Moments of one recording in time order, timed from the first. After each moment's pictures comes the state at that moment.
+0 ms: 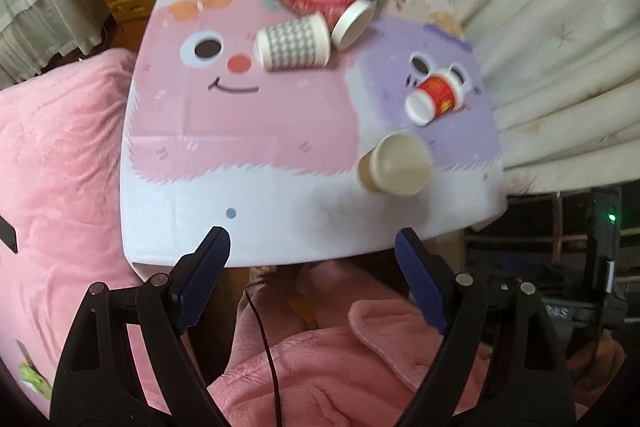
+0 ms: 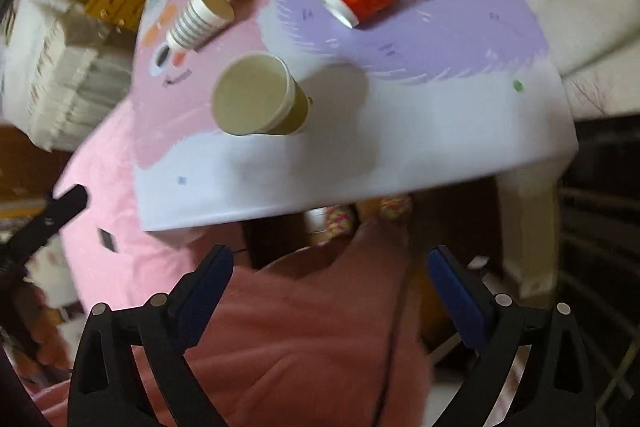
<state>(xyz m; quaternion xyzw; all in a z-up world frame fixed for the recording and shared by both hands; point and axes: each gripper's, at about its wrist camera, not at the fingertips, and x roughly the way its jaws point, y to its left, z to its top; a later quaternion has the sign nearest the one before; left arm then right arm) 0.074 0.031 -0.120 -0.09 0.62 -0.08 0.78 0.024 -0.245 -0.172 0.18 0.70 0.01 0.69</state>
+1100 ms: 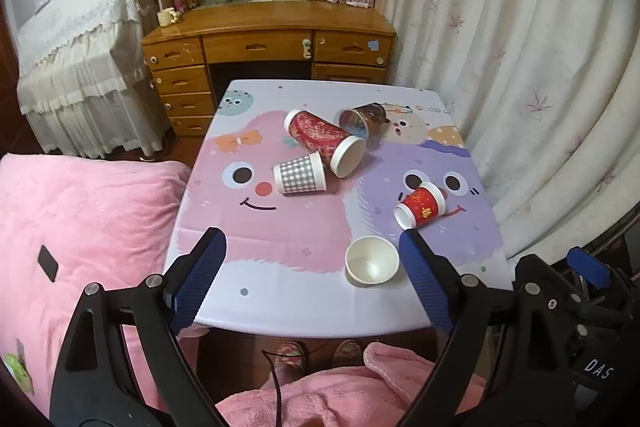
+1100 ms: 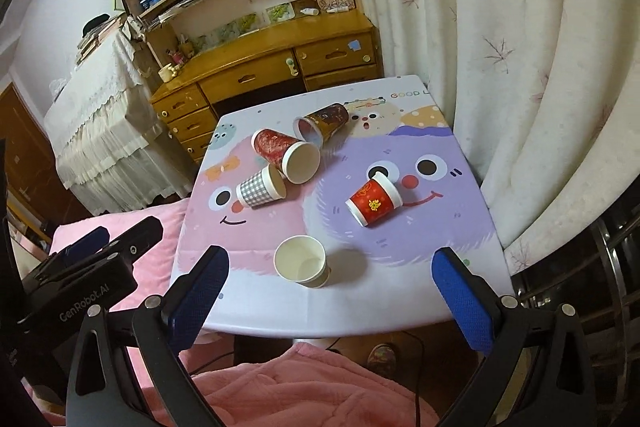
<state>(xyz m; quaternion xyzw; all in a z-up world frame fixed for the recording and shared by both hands) 0.005 -0.041 -0.013 -0.03 0.42 0.02 0.91 -0.026 -0.239 -0.009 0.08 0.43 0.01 0.90</state>
